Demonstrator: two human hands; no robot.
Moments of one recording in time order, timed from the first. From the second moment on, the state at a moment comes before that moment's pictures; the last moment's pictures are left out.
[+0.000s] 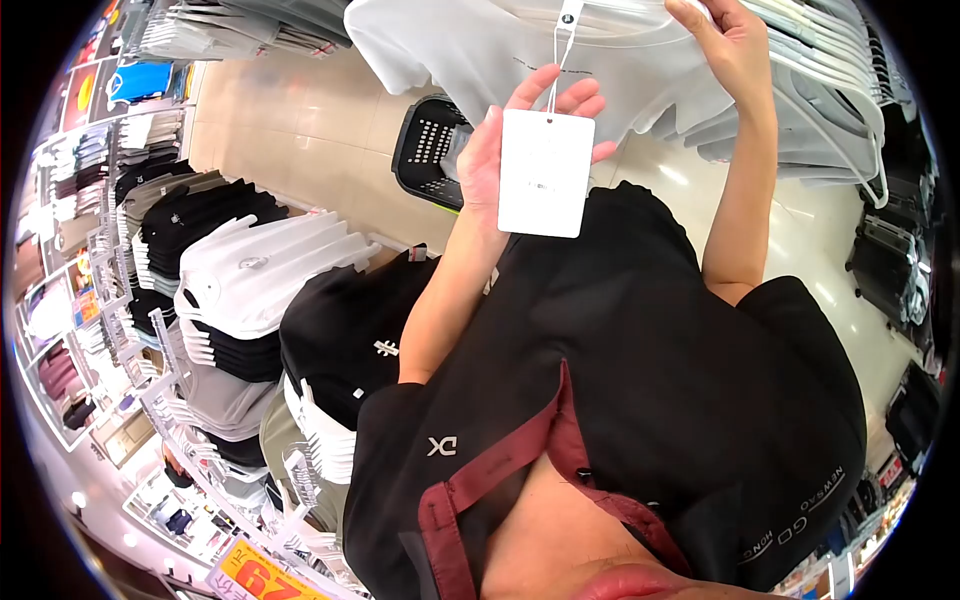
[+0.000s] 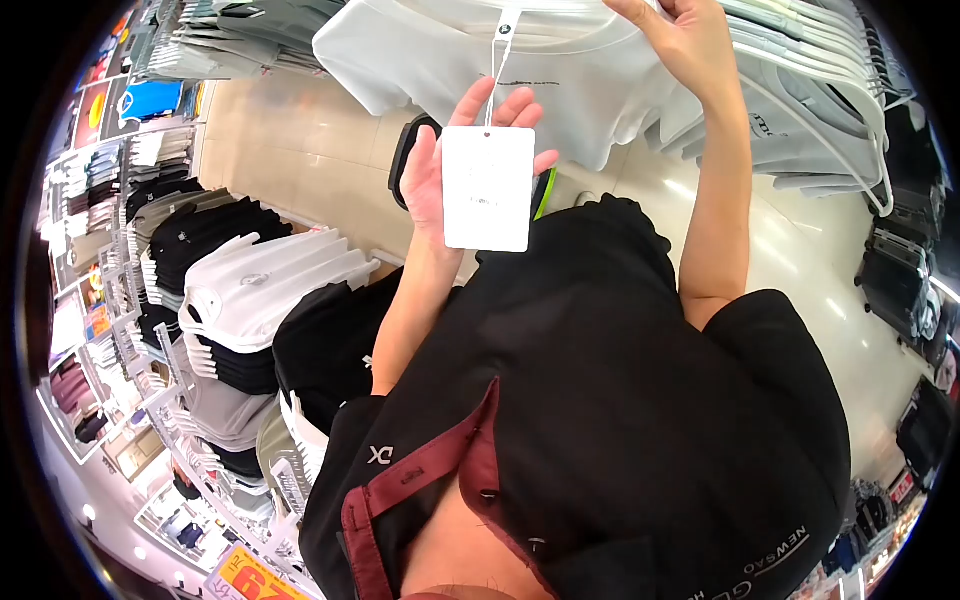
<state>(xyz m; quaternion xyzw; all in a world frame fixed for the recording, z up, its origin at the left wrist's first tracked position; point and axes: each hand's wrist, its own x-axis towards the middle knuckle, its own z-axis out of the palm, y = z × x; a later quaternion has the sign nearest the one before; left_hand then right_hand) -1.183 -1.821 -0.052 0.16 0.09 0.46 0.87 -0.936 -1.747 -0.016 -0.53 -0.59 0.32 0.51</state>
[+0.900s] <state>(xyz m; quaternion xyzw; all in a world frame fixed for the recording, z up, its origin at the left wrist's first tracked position) -1.187 -1.812 -0.059 0.18 0.17 0.51 0.82 -0.928 -1.751 -0.024 -0.54 -0.59 0.29 0.52</state>
